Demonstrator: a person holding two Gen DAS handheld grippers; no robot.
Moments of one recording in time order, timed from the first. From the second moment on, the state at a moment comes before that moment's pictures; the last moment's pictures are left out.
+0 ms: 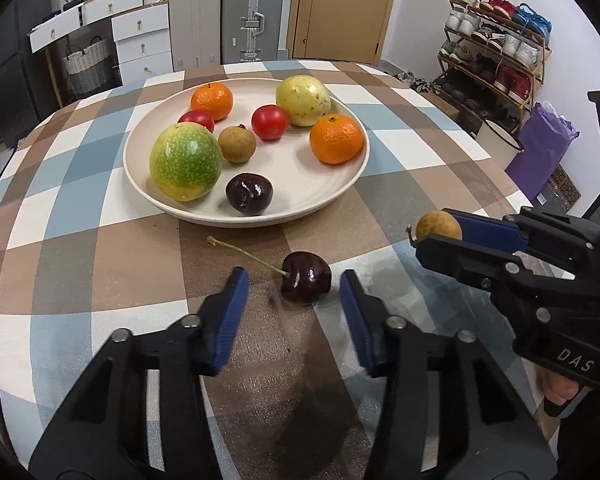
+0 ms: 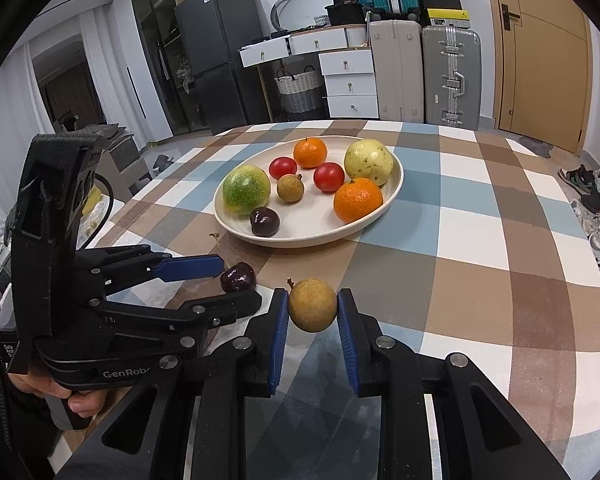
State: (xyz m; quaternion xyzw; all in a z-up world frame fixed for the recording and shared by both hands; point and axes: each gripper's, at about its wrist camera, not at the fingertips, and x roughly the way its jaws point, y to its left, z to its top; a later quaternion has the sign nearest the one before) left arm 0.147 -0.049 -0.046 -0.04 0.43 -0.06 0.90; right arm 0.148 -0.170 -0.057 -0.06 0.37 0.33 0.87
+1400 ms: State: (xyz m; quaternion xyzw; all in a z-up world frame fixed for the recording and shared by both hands) left arm 0.143 -0.012 0.009 -0.06 0.37 -0.05 0.93; right arm 0.169 -0.140 -0.027 -0.06 0.34 0.35 0.87
